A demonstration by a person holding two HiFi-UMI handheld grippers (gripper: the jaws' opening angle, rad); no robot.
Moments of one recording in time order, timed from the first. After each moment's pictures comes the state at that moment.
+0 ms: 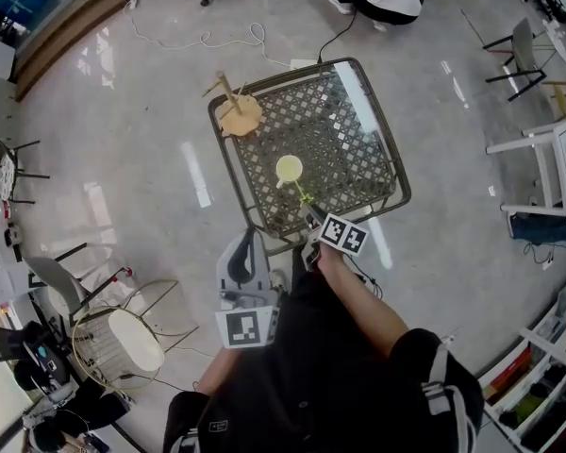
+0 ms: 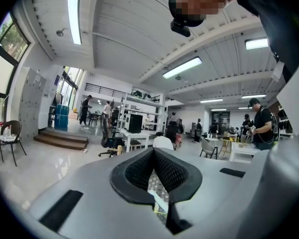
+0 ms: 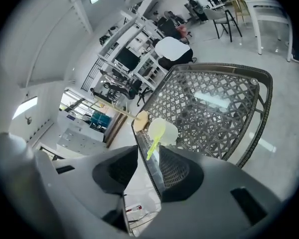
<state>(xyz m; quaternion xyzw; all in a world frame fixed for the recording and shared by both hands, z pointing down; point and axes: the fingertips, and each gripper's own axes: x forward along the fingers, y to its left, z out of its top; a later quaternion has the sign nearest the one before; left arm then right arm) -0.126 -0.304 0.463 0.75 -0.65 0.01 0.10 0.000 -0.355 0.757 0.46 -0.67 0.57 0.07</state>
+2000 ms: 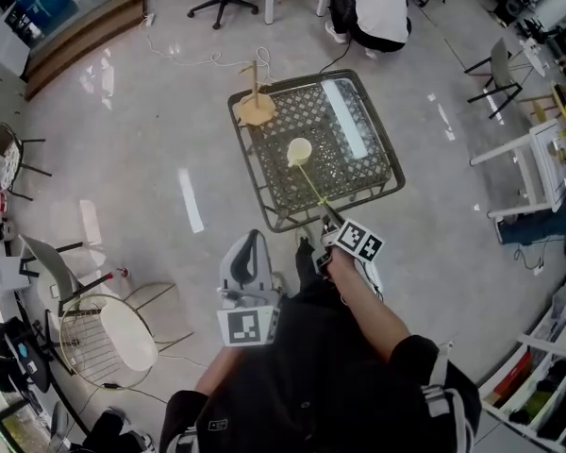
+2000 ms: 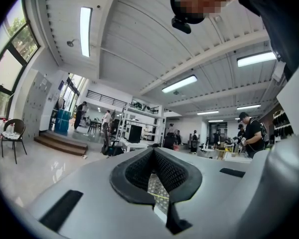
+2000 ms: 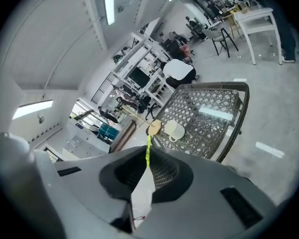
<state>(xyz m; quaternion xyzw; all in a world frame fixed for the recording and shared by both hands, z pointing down) -0.172 -0.127 0.419 0.76 -0.65 -0.05 0.06 -0.003 -0.228 0.653 0.50 -0.70 0.51 -0.02</state>
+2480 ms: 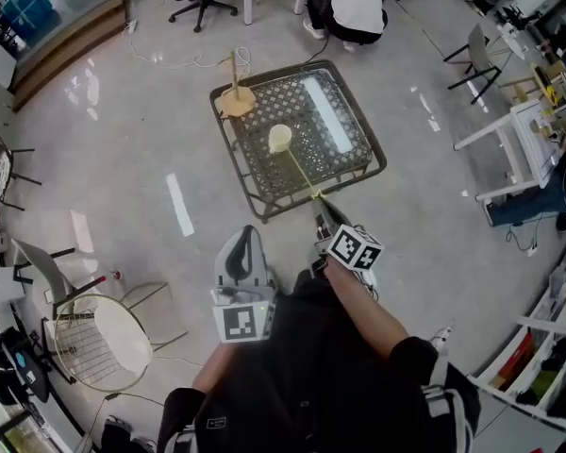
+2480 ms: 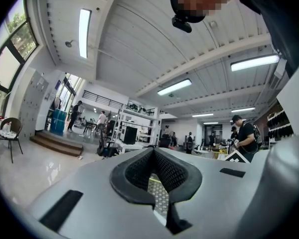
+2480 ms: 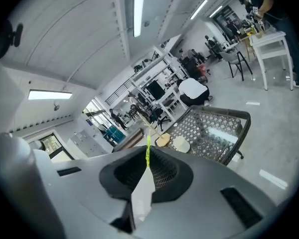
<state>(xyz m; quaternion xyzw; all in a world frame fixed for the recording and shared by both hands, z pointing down) -0.142 -0.070 0.412 0.77 -0.63 -0.07 0.05 0.018 -0.160 0.568 0.50 -0.77 0.39 -0.03</state>
